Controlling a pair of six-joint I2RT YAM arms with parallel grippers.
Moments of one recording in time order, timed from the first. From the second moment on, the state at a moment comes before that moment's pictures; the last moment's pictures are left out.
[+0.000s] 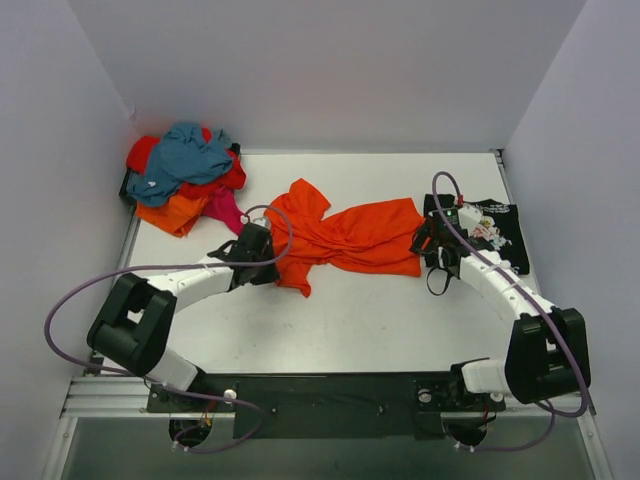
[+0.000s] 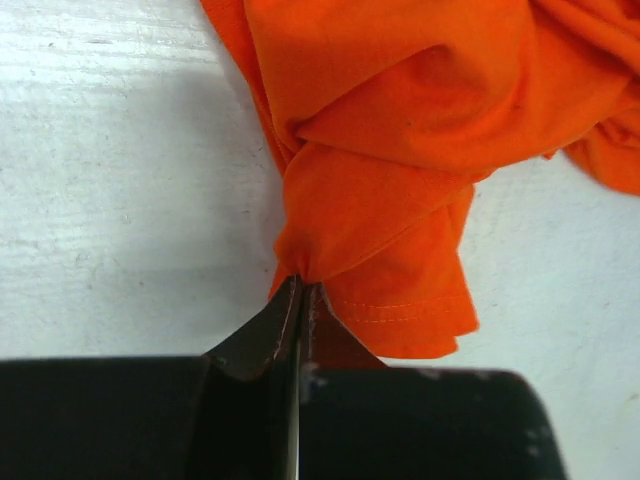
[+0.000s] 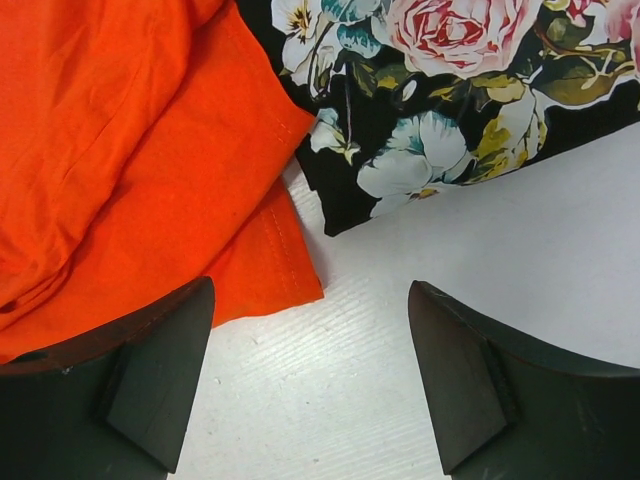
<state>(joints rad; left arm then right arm) -0.51 1.50 0.77 -0.17 -0.04 -0.65 0.22 1.30 0.79 -0.41 0.34 0.64</state>
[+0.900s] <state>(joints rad) -0.35 0.98 0.56 -0.29 -0.17 -0.64 0.19 1.63 0.95 -0.38 0.20 0.83</state>
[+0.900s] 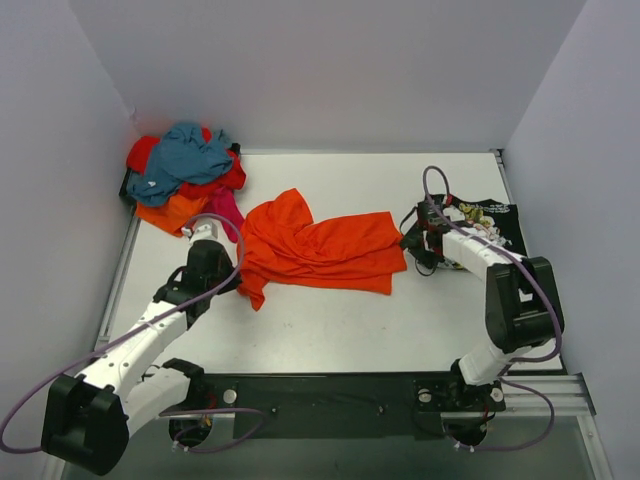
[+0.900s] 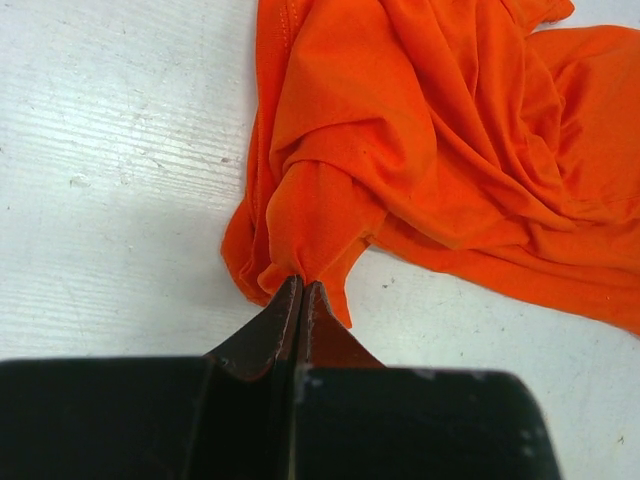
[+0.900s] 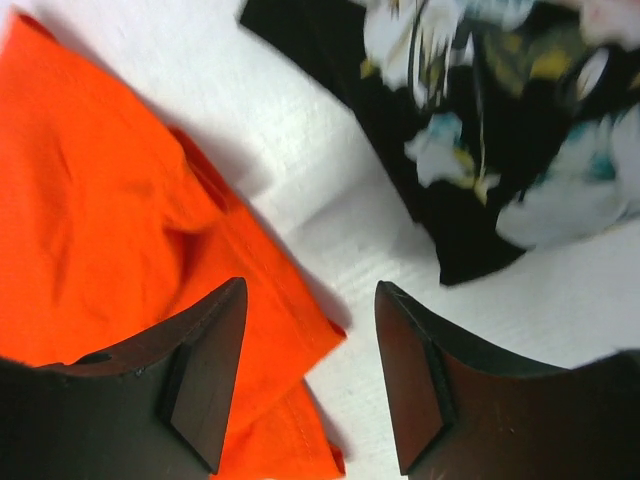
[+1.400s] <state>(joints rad) -0.35 0.95 0.55 -0.29 -0.17 -0.64 0.28 1.60 0.82 -0.34 0.20 0.95</state>
